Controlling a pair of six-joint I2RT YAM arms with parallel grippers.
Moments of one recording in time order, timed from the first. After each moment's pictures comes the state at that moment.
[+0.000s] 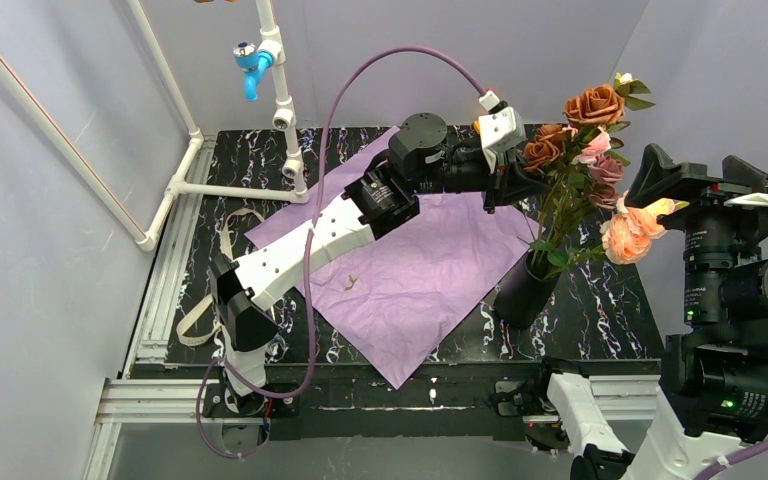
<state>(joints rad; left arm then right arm) -1.01 1.85 2.02 -0.05 0.58 -0.06 -0.13 0.77 1.77 -0.71 0.01 0.07</state>
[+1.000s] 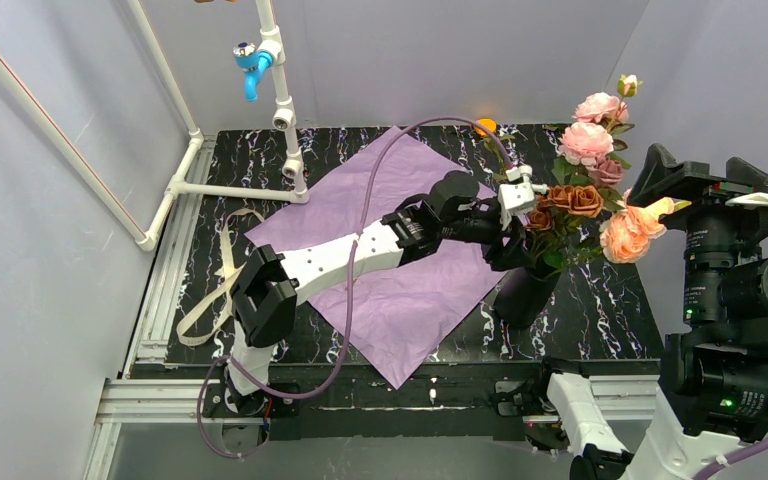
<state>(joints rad) -1.05 1.94 1.71 0.00 0.55 0.00 -0.13 0.77 1.77 -0.71 0.04 0.07</state>
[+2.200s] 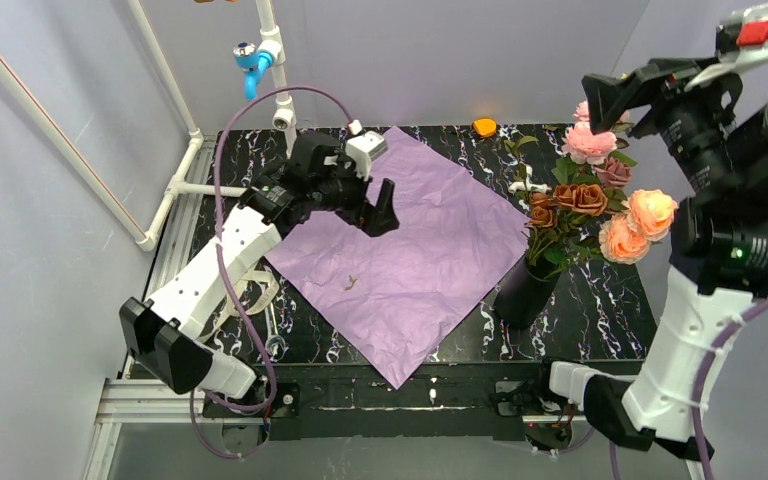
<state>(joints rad) -0.62 1.44 1.48 -0.65 0.39 -0.07 -0.13 1.16 2.06 -0.69 -0.42 0.06</state>
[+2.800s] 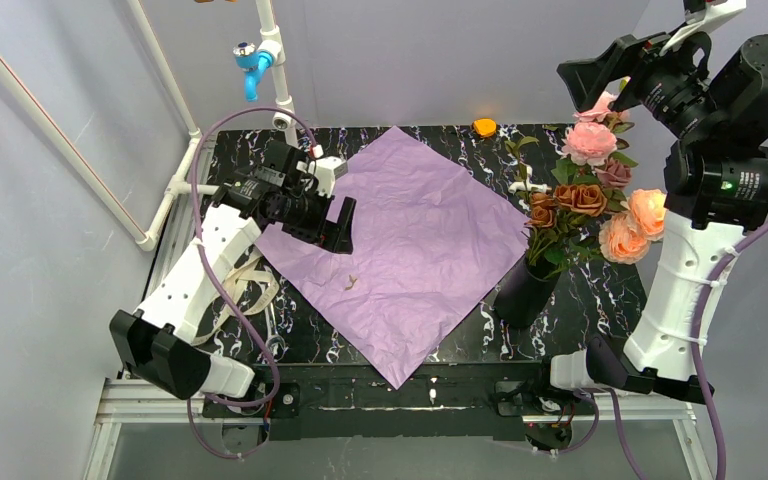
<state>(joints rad) -0.43 1.38 1.47 -1.08 0.36 -0.02 -0.13 1.39 2.22 -0.72 -0.62 0.11</state>
